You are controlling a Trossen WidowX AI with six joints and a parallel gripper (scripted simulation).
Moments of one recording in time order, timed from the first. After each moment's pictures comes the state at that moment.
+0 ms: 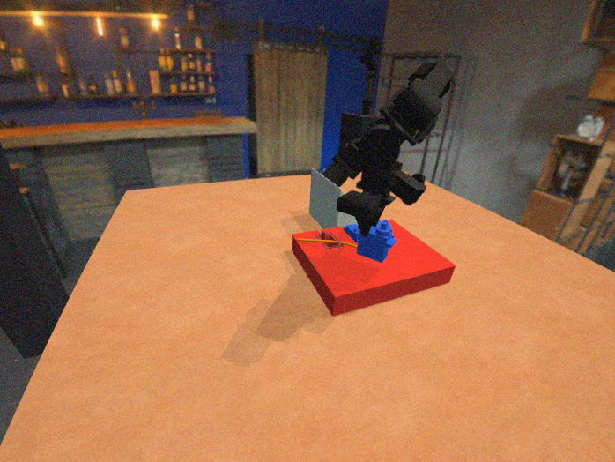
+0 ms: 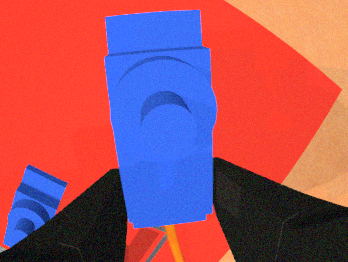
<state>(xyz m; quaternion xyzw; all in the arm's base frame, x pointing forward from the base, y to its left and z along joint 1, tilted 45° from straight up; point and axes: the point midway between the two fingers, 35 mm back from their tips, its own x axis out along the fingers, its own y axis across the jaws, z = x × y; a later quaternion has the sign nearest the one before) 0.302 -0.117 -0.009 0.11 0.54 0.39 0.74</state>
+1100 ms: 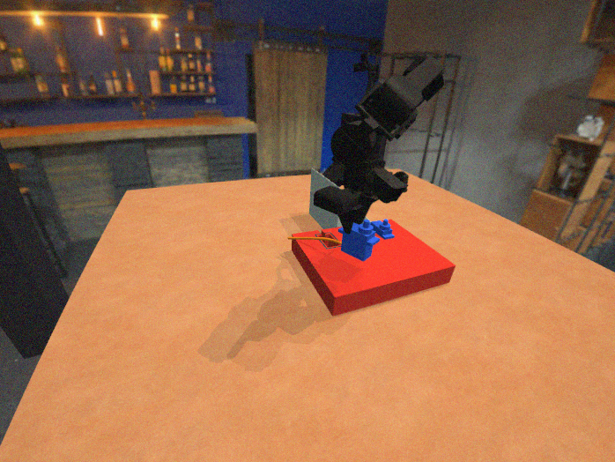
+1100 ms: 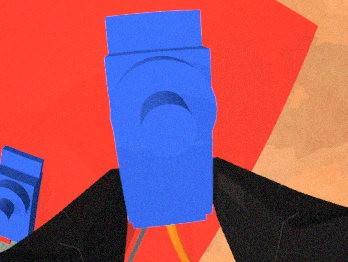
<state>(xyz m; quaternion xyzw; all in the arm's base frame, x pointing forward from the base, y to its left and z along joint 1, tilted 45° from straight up) 0.284 -0.137 -0.027 0.16 0.56 0.35 0.73</state>
